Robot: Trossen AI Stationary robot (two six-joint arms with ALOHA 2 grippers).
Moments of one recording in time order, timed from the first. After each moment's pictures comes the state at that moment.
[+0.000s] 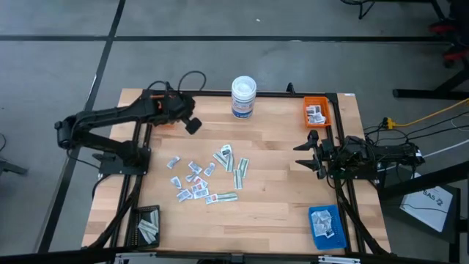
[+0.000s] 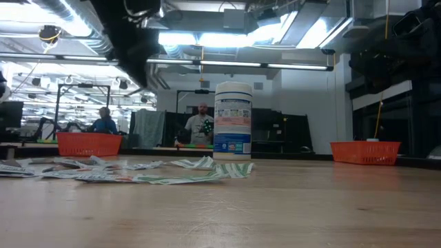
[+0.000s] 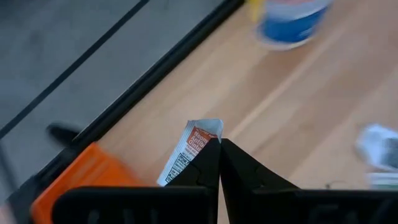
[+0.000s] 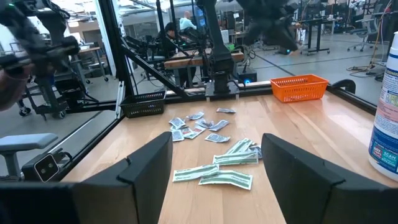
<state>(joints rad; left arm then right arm) 0.38 1.18 0.98 -0.78 -0.45 -0.27 0.06 0.01 0.01 0.02 0.00 0.12</state>
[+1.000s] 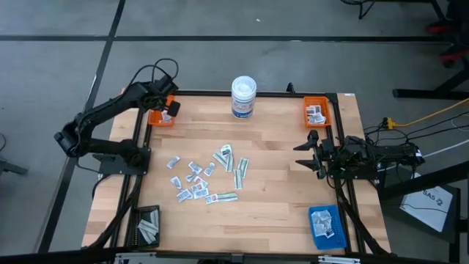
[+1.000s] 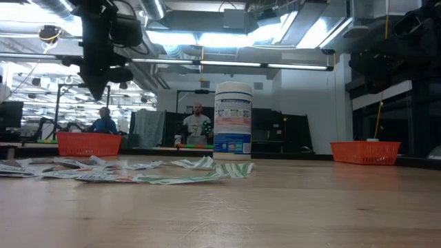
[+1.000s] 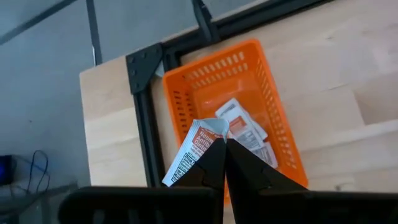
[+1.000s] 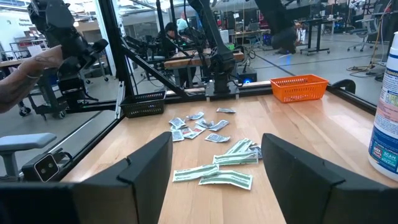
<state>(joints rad) 0.81 1.18 0.97 -1.06 -0.48 -0.42 0.06 0.01 0.01 0.02 0.00 0.12</state>
